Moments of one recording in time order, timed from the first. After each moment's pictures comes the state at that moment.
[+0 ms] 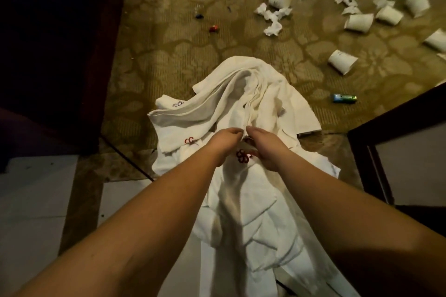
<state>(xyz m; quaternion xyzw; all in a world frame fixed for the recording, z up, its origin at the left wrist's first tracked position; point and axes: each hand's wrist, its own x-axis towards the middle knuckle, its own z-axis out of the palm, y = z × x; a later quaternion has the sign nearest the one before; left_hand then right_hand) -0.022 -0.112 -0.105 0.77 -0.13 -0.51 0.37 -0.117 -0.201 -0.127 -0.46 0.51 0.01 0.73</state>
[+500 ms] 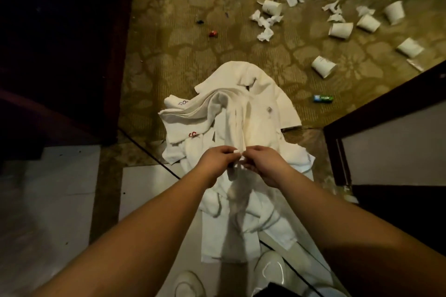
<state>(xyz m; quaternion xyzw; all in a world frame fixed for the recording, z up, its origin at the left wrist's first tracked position) -0.075 -0.041 0.003 0.73 -0.05 -0.54 0.41 -0.183 -0.153 0.002 -0.47 0.53 0.07 0.70</state>
